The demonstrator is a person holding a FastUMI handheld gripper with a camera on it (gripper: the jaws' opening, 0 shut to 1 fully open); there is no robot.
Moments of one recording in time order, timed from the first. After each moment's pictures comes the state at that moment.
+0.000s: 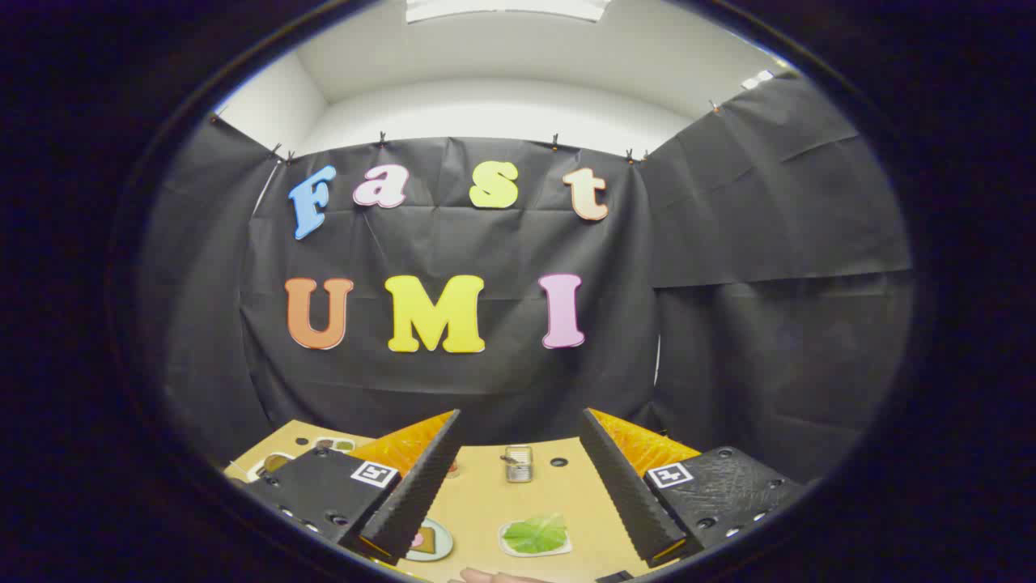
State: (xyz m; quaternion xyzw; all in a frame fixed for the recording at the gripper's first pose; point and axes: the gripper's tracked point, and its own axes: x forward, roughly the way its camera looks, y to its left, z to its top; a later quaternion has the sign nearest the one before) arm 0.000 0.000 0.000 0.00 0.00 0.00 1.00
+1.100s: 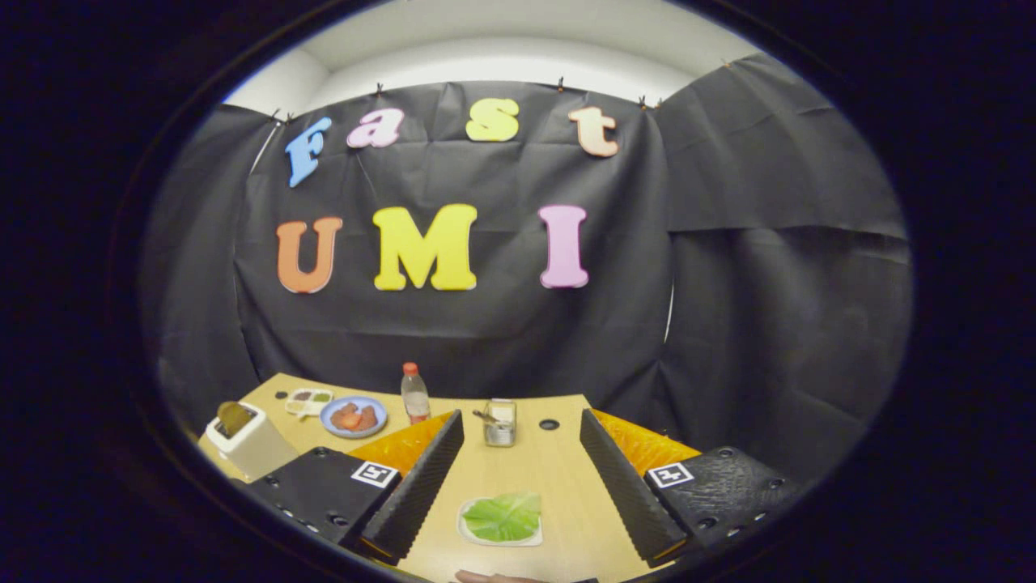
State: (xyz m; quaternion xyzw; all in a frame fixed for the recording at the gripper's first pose) arm 0.100 -0.072 -0.143 -0.04 0.12 0.02 0.99
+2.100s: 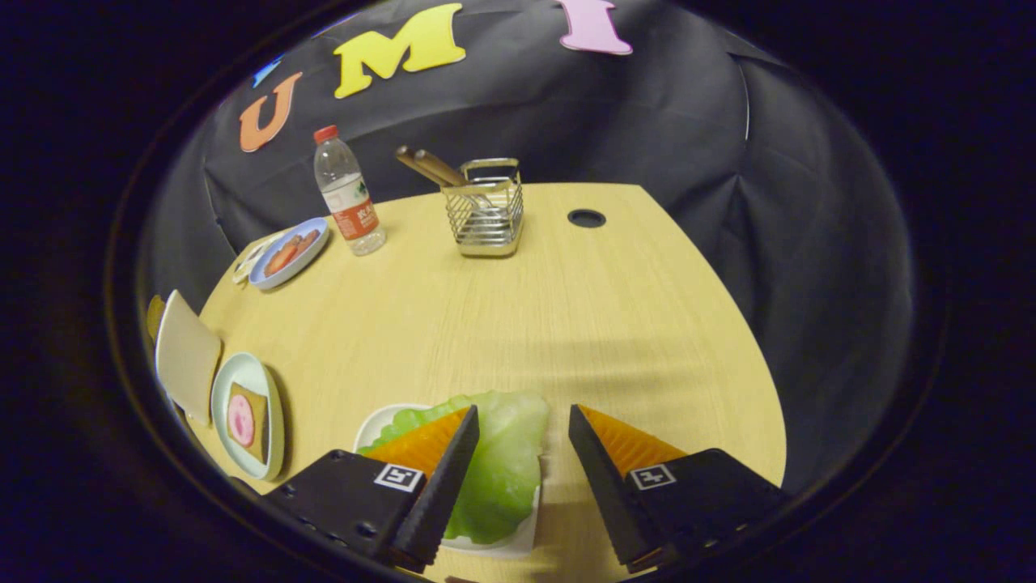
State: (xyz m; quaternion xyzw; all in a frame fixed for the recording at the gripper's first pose) arm 0.225 -0.087 -0.430 -0.02 0.43 0.07 0.90
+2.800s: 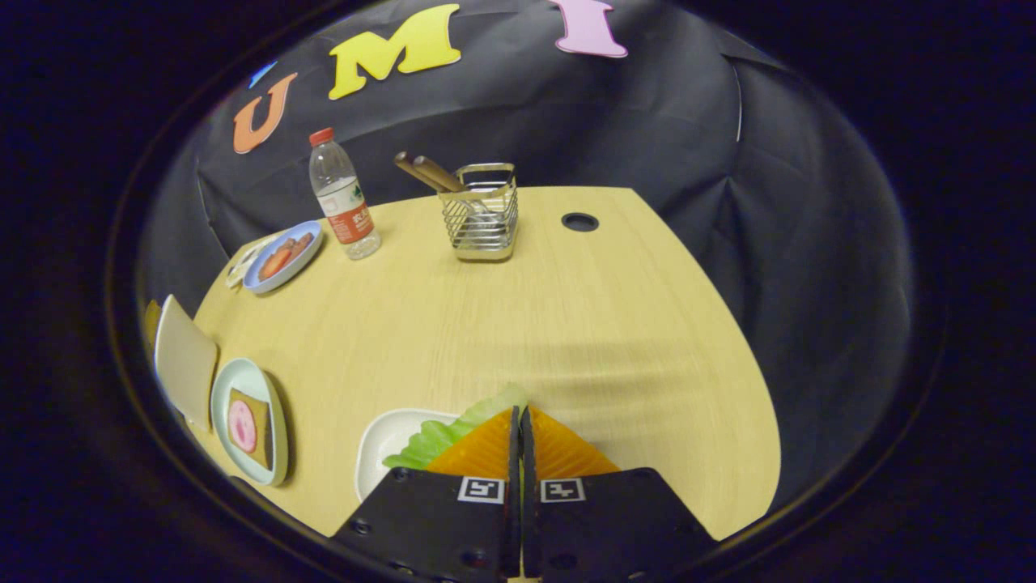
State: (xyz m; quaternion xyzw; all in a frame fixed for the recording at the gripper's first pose) arm 0.221 -0.088 -0.406 -0.03 0.41 0.05 0.91
